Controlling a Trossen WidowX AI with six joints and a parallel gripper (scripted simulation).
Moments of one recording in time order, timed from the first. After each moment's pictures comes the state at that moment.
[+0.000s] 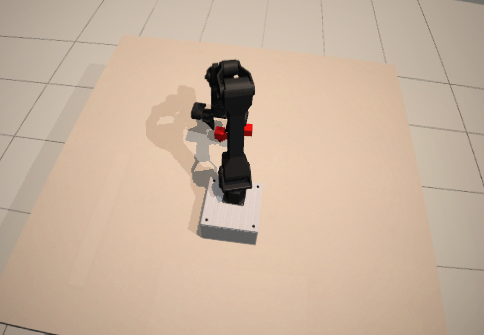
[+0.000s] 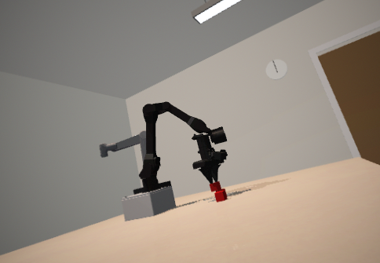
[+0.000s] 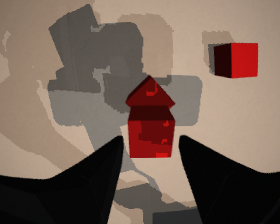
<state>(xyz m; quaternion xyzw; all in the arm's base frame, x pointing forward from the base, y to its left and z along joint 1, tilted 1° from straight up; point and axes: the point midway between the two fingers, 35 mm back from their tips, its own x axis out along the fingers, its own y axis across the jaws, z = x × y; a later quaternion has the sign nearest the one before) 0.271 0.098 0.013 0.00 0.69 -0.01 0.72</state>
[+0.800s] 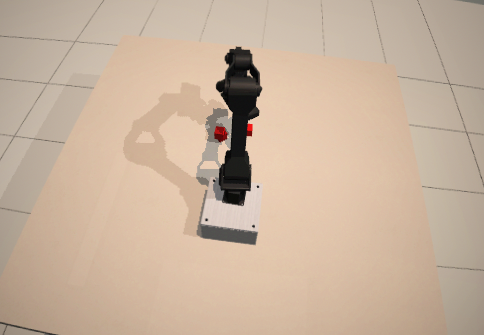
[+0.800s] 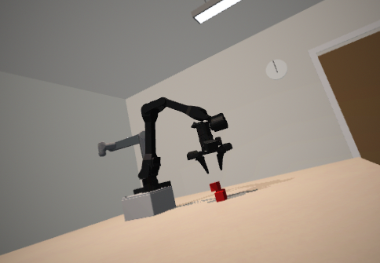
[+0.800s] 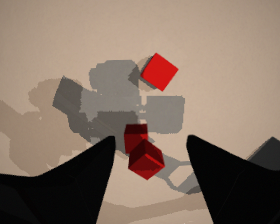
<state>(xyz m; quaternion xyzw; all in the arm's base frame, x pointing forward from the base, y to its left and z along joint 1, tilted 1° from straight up) 0.312 0.048 0.058 0.29 0.63 -0.29 0.66</state>
